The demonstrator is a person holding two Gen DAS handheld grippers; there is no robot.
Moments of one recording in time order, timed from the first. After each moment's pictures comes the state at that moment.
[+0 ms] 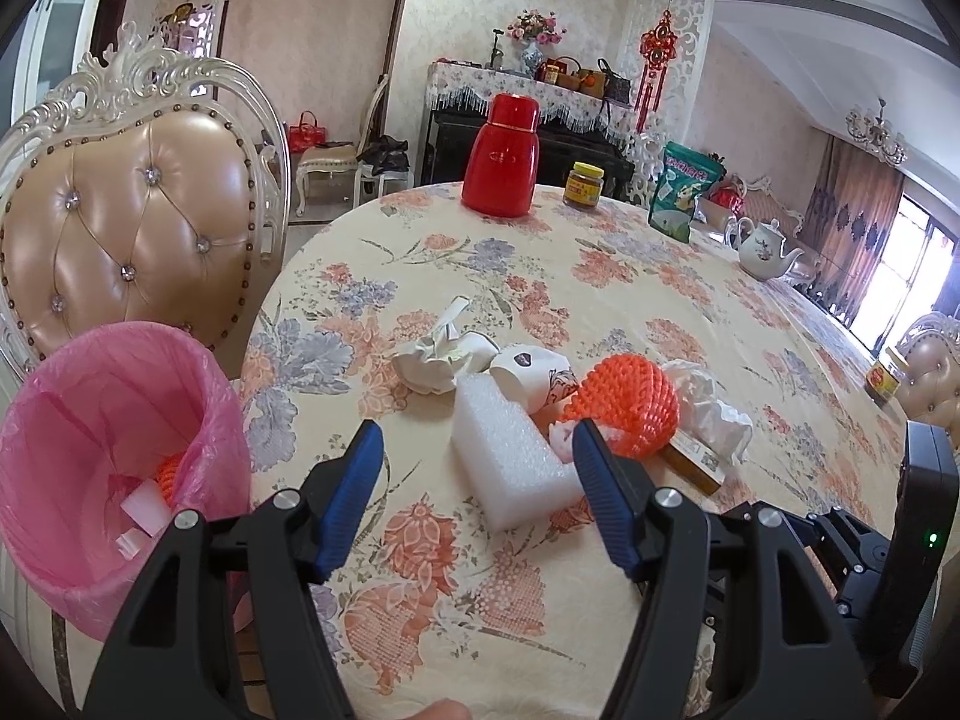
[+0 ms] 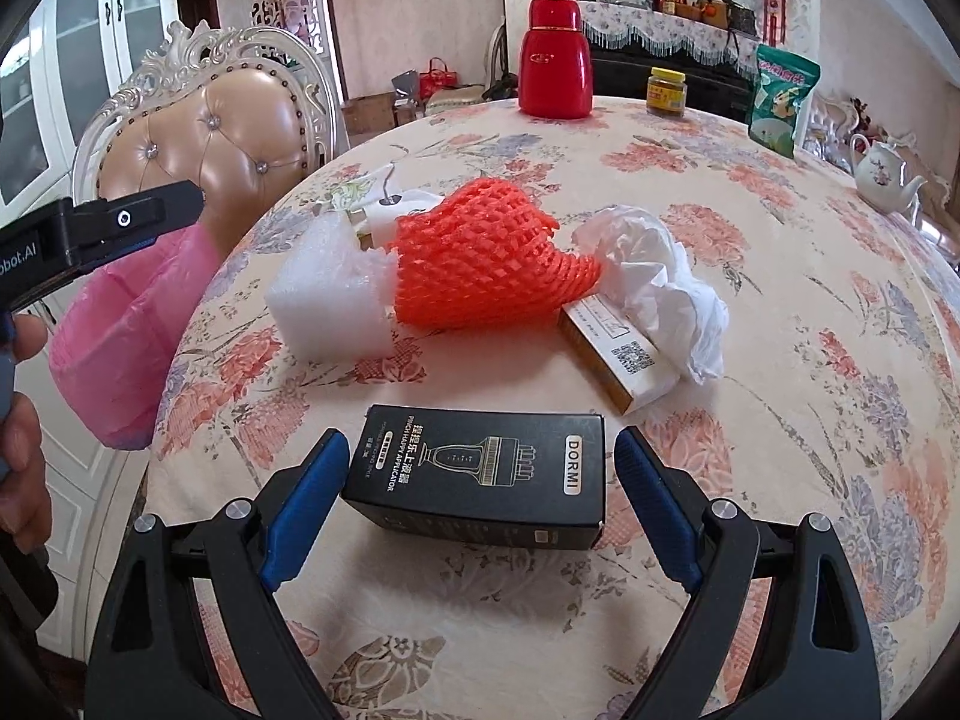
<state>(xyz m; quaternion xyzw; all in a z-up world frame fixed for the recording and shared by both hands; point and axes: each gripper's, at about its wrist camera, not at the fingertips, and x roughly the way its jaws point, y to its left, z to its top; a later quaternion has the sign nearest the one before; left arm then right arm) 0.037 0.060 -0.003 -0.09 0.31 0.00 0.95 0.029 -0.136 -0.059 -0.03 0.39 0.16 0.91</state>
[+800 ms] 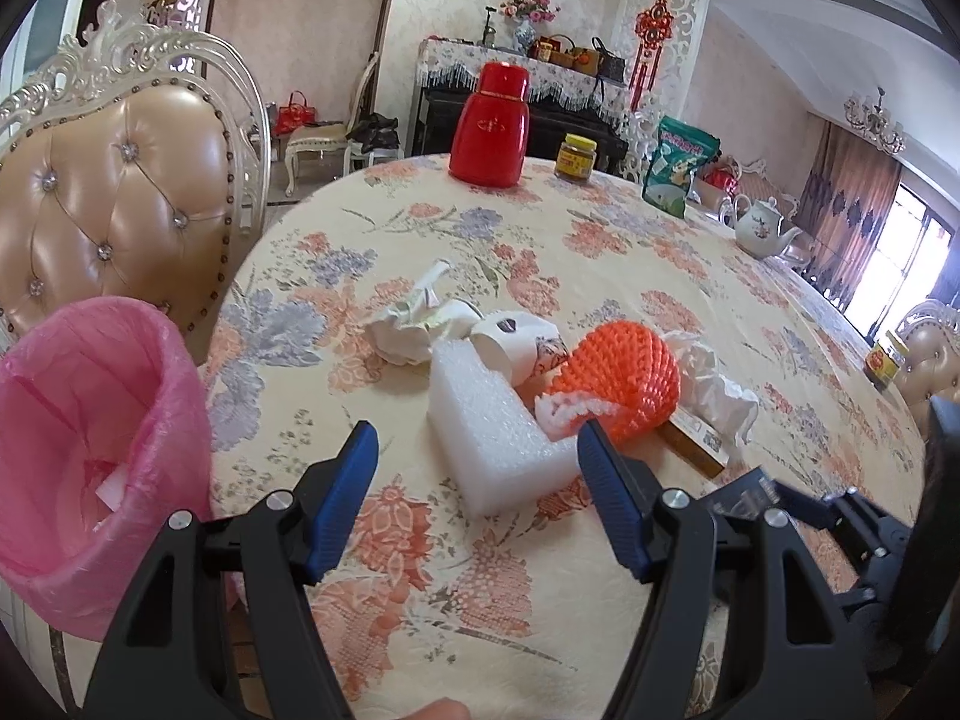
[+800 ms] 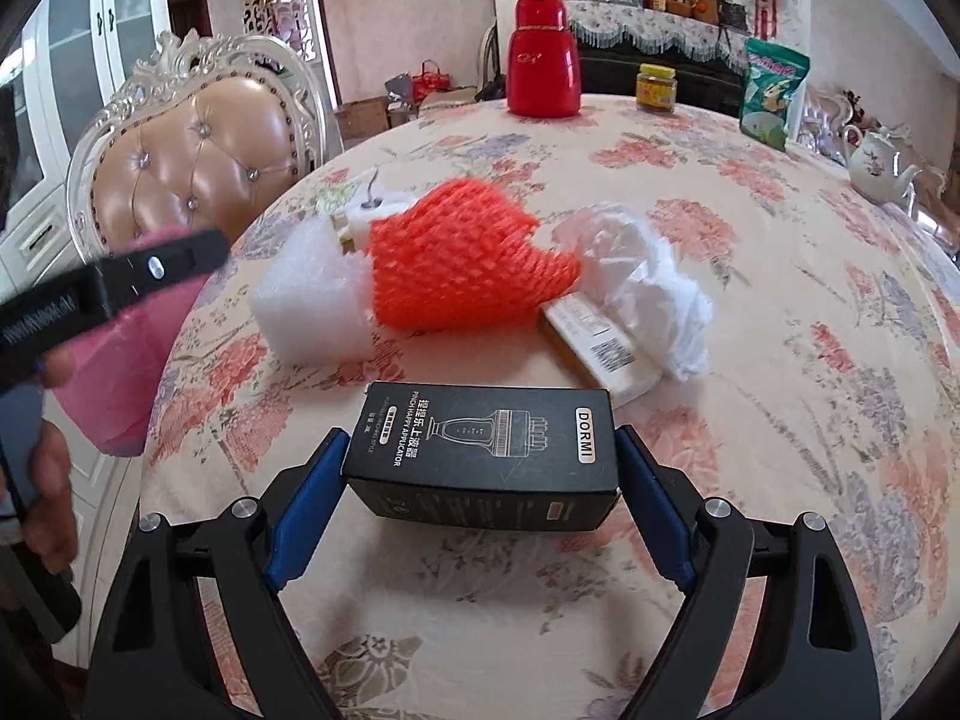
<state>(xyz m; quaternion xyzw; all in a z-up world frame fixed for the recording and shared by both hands) 0.056 0.047 -0.026 -0.09 0.34 -0.02 0.94 0.033 -0.154 -0.055 -0.02 0.38 0.15 0.91</state>
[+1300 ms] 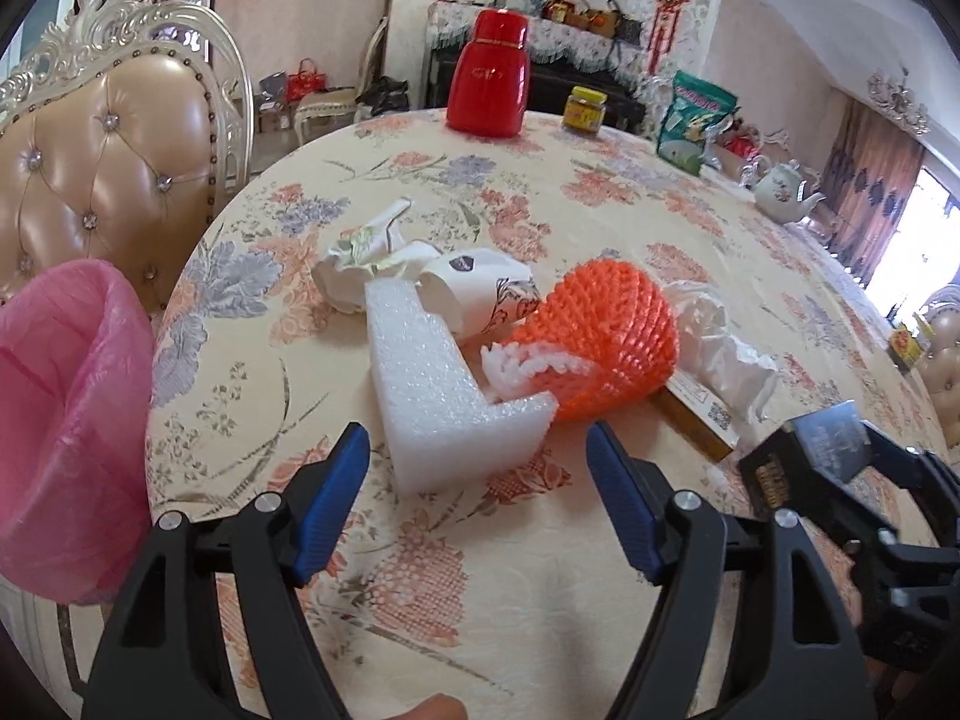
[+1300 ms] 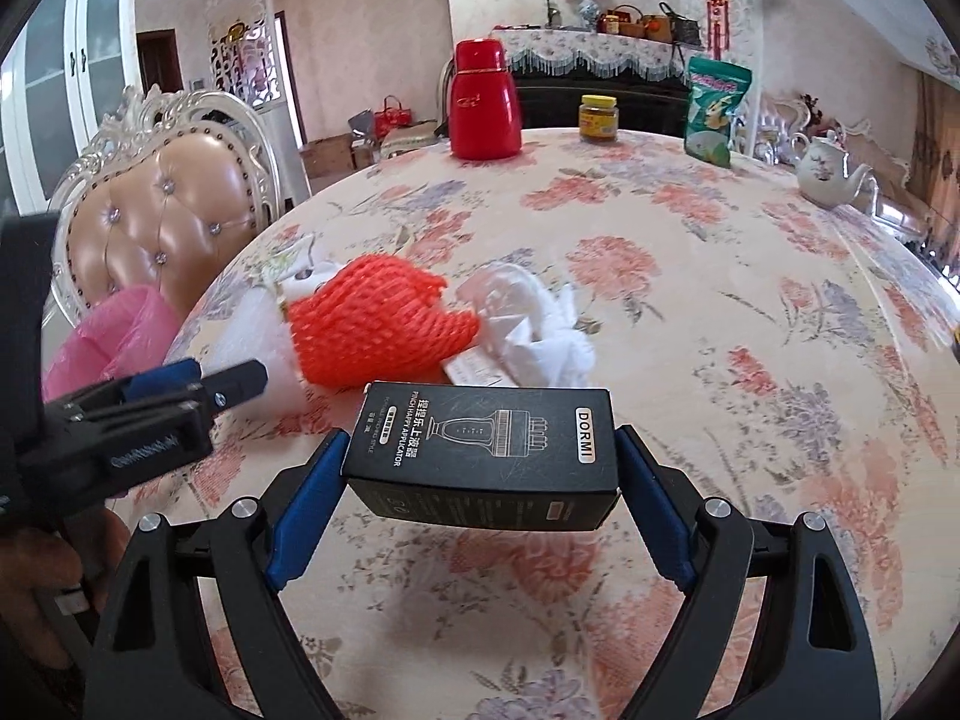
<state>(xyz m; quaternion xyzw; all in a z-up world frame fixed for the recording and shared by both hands) 0.078 0.004 -0.052 -0.08 0.38 0.01 0.92 0.036 -0.199 -0.032 0.00 0.35 0.10 0.93</state>
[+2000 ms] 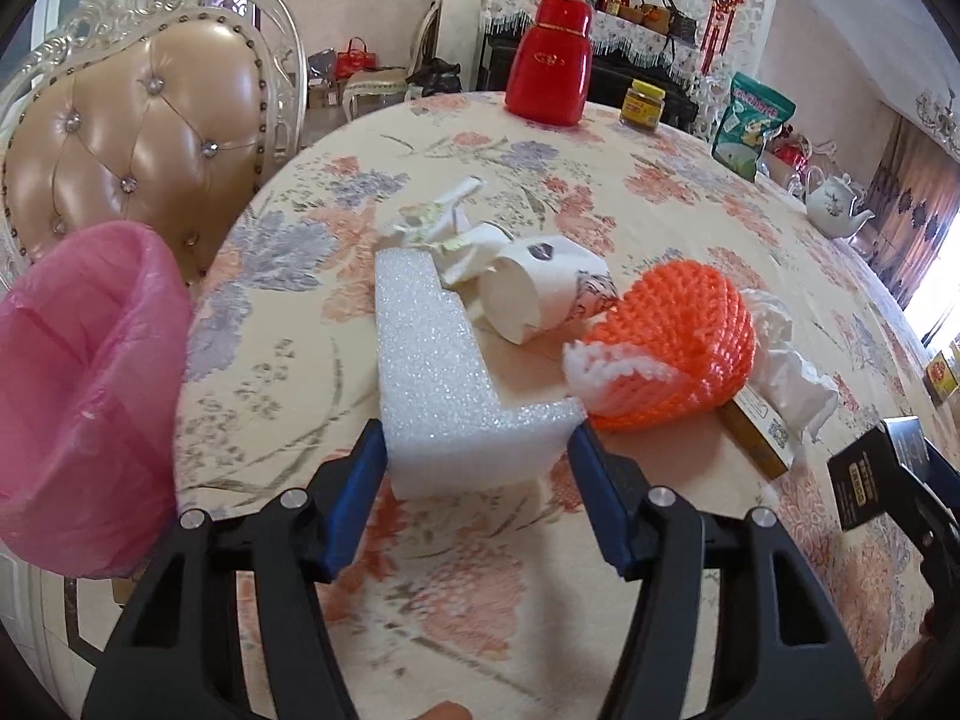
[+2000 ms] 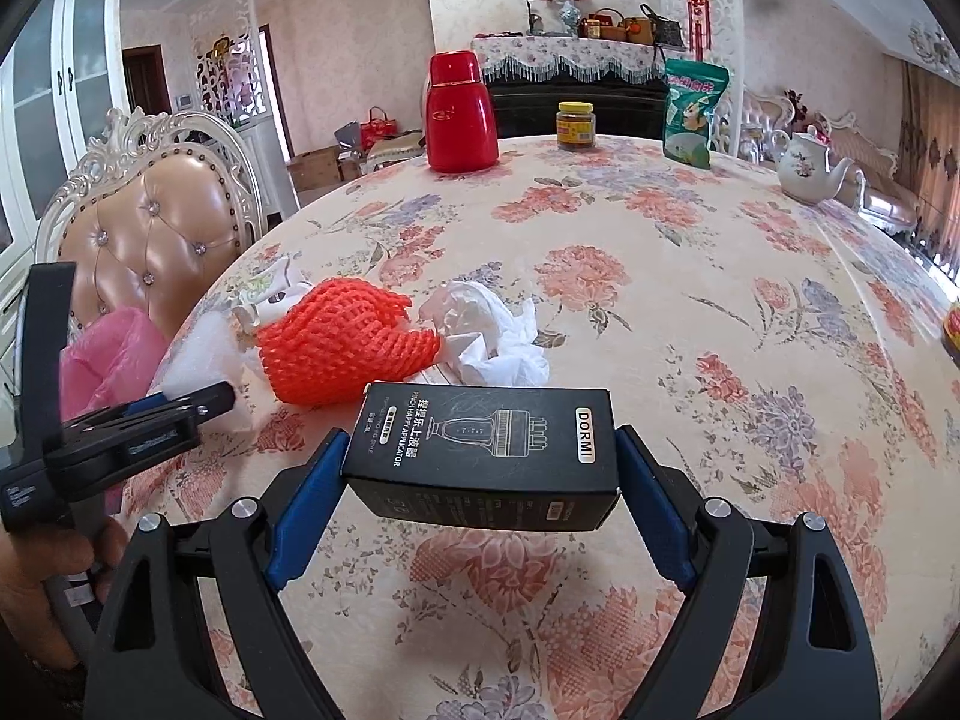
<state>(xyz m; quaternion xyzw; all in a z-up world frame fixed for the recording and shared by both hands) 0.085 0.028 -0.060 -0.10 0.39 0.07 0.91 0.039 -0.214 -0.028 0.01 0.35 0.09 0.93</state>
